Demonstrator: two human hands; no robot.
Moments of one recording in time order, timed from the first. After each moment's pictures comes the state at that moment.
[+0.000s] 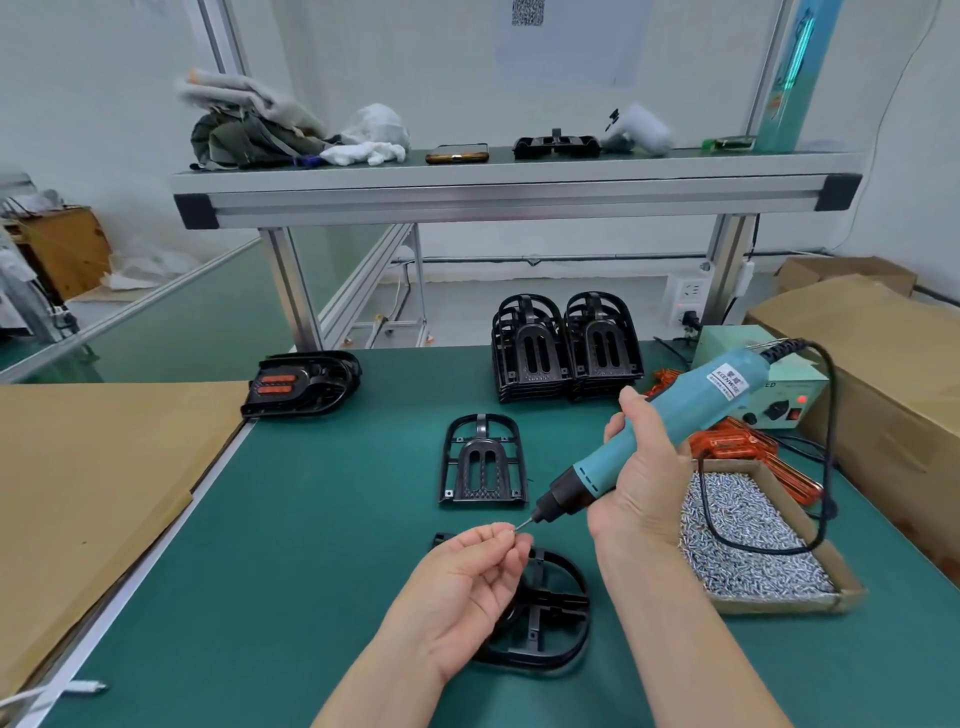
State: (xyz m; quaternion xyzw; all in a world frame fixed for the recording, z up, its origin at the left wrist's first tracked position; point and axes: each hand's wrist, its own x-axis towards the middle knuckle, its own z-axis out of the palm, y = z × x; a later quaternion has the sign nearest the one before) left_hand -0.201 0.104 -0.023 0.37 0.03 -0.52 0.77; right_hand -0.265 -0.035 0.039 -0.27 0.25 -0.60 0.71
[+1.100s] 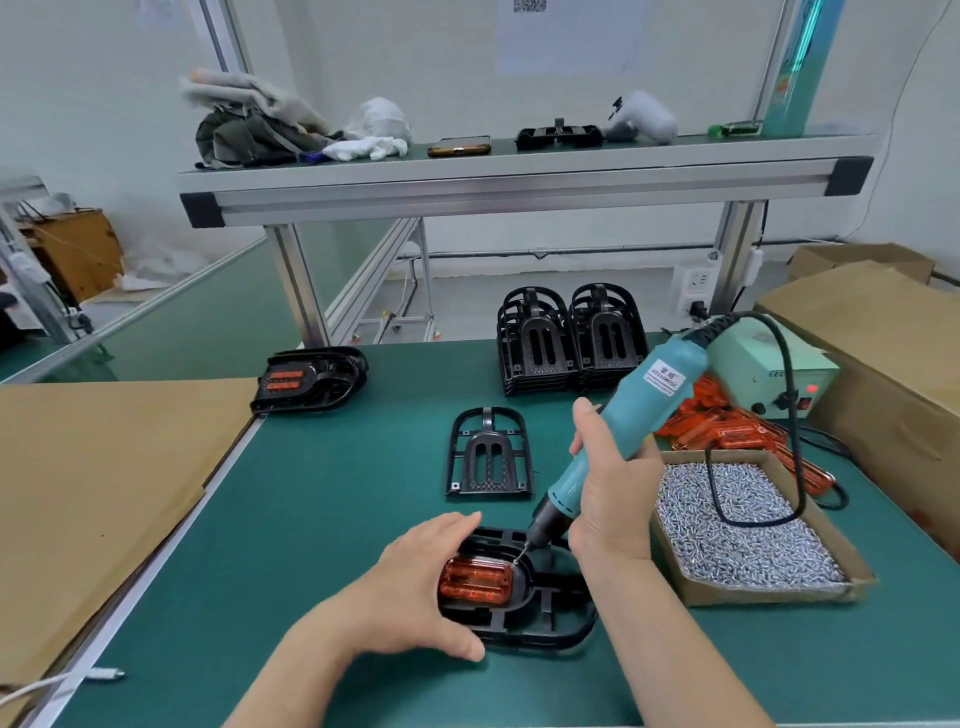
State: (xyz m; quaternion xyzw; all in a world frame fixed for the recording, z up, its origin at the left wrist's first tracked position) left_hand -0.139 0.147 -0.044 0.80 -0.53 -0.23 0.18; right_hand -0.254 -0.018 0.010 -0.39 0.25 -0.57 0.68
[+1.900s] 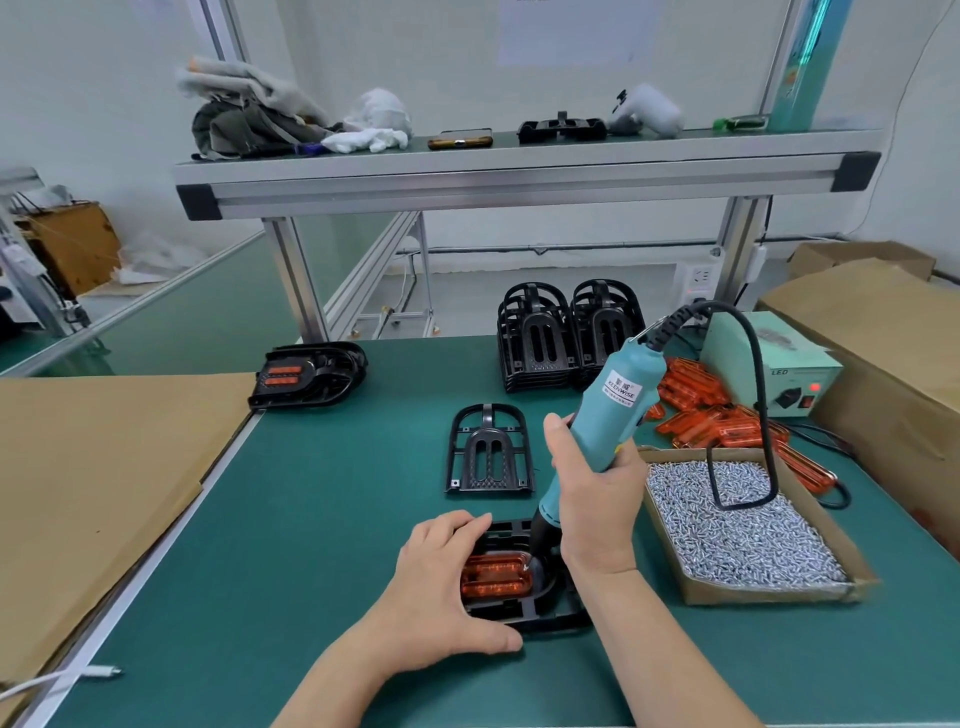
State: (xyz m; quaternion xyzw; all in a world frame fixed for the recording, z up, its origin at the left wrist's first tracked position) left_hand -0.157 0.134 -0.070 0.81 -0.50 -0.16 0.26; right_hand -0.252 -0.006 0.000 -0.51 0.23 -0.57 0.61
